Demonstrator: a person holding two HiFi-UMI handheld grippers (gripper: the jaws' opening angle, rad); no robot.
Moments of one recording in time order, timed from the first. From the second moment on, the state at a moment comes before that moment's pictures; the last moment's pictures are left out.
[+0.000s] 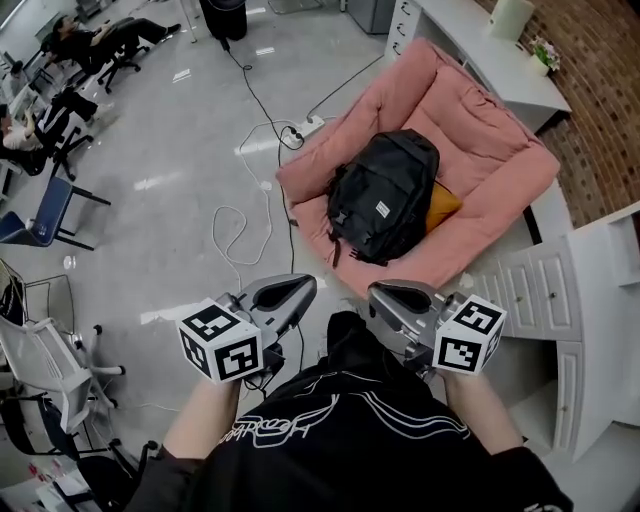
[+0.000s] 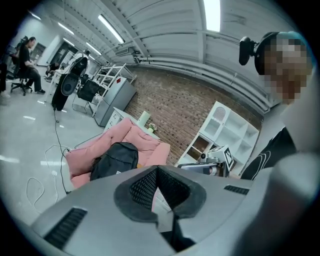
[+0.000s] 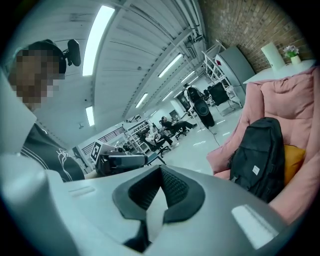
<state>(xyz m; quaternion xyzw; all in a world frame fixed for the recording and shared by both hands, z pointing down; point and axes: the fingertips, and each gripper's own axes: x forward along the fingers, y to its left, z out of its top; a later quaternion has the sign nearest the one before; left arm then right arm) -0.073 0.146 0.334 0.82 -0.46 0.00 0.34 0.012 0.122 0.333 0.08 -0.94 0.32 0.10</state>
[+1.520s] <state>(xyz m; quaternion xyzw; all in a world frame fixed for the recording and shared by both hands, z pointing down) -0.128 -0.174 0.557 0.78 -0.36 0.26 0.44 0.108 -0.157 0.546 0.36 -0.82 0.34 0.29</state>
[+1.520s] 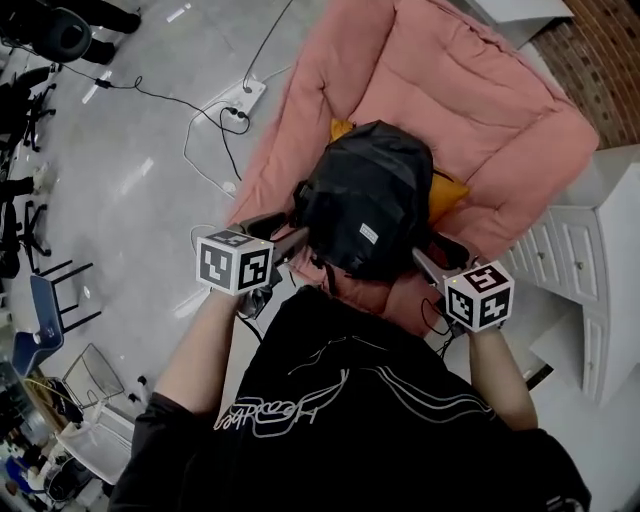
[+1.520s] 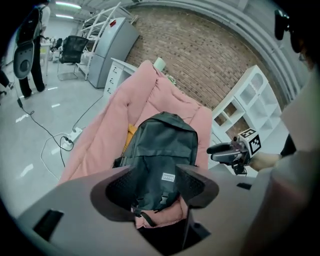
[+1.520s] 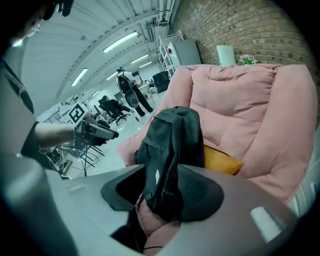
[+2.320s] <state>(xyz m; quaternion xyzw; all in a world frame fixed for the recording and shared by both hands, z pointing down) -0.101 -0.244 0.649 0.82 -0.23 0.34 0.40 0.087 -0.178 0.622 0.48 -0.73 0.37 0.31</state>
